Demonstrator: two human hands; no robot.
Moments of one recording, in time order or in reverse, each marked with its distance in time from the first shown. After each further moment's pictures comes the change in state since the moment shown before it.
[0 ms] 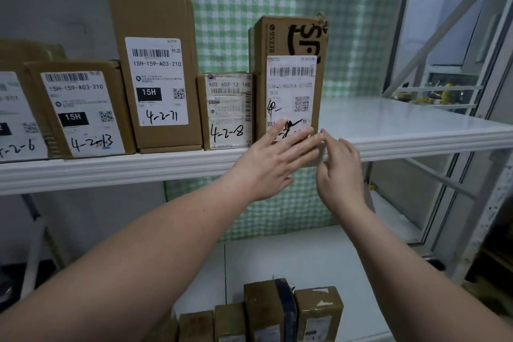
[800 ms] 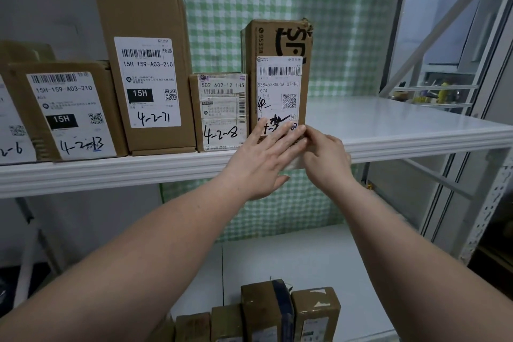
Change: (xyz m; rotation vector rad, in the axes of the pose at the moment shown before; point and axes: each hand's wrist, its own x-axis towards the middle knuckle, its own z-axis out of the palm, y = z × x) left_hand 0.007 0.000 0.002 -0.279 -0.216 -0.096; right_hand 0.032 -0.015 -0.004 0.023 -0.226 0.143
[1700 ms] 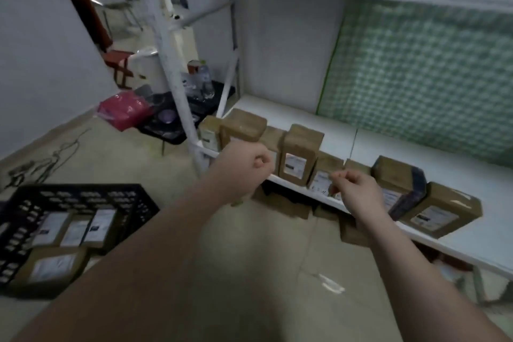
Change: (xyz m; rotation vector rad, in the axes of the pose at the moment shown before) left_hand -0.461 0.076 -0.114 -0.951 -0.370 -1.065; right_hand -0.352 -0.068 0.141 0.382 -0.745 0.308
